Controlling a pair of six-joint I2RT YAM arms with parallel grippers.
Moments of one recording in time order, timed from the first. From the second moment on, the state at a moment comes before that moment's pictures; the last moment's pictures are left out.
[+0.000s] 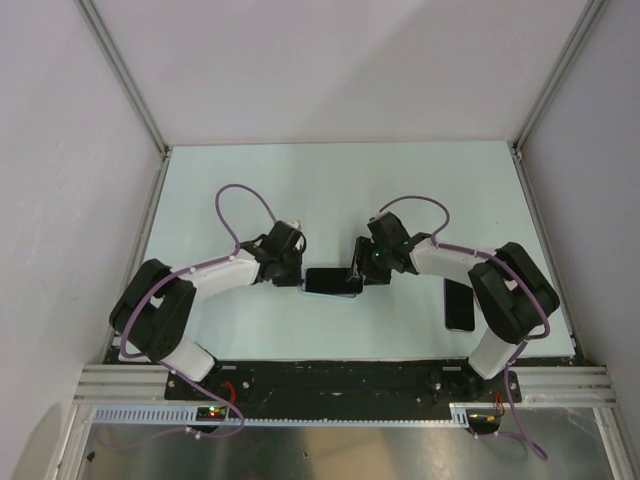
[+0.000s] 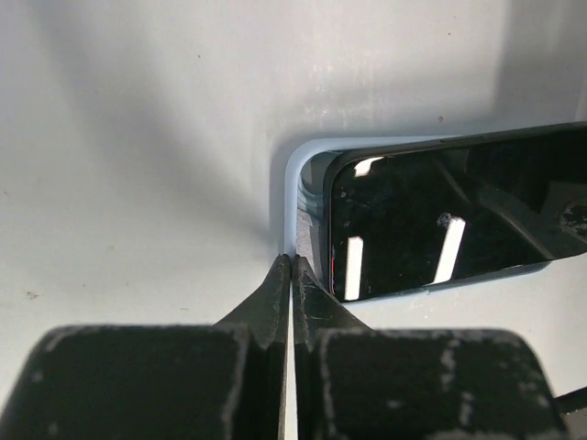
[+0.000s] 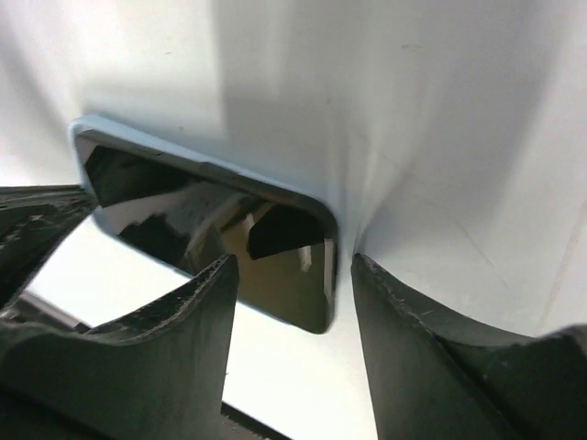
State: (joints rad) left arm -0.61 1.55 0.81 -0.32 -0.01 -0.58; right arm 0.62 1.69 0.93 -0.23 -0.21 0.75
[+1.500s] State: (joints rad) left arm -0.60 1.52 0.78 -0.30 -0.08 -0.66; right arm 0.73 1.67 0.98 -0.35 -0.02 0.70
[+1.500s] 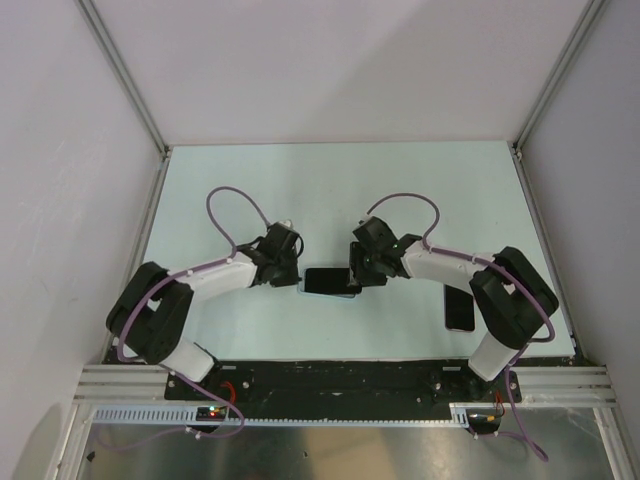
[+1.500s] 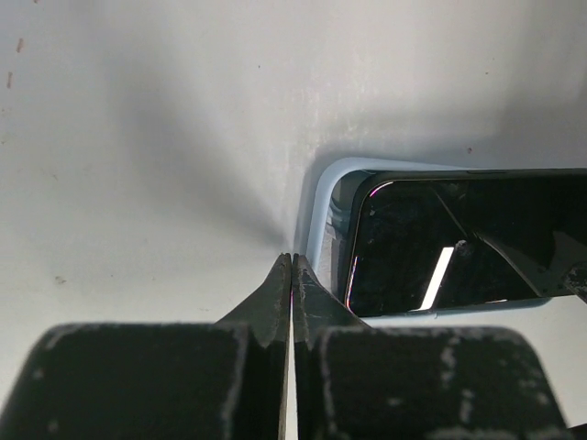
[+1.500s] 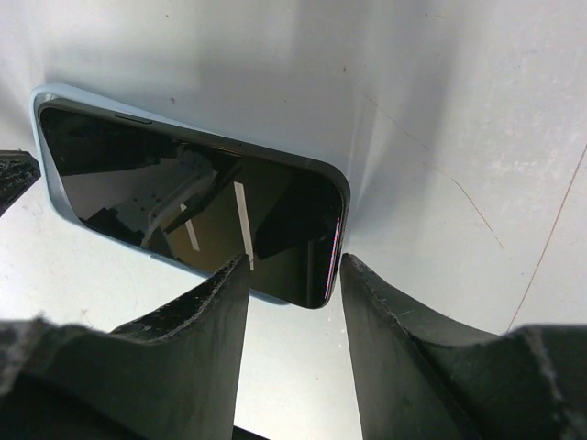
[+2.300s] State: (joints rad) left arm -0.63 1.57 0.80 -0.26 -0.08 -0.67; right arm 0.82 1.68 1.00 -0.40 0.06 0.71
